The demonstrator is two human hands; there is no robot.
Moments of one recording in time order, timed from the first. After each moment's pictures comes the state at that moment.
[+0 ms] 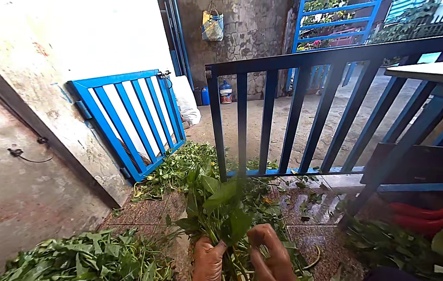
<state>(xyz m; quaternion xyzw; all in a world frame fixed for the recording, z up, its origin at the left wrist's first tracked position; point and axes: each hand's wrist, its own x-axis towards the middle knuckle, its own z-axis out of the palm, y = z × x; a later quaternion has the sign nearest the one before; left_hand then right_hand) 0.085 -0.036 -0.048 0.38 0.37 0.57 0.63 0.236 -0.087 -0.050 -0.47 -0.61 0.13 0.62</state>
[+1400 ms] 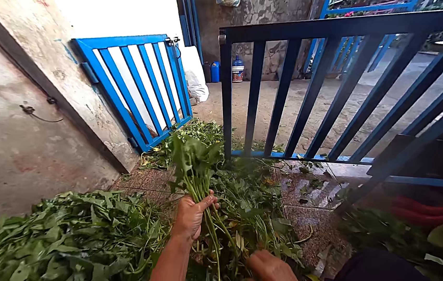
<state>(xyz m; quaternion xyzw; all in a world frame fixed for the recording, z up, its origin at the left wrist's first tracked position) 0.046 -0.015 -0.020 0.37 0.47 0.51 0.61 0.253 -0.162 -0.078 -0.55 -0.77 0.30 0.16</state>
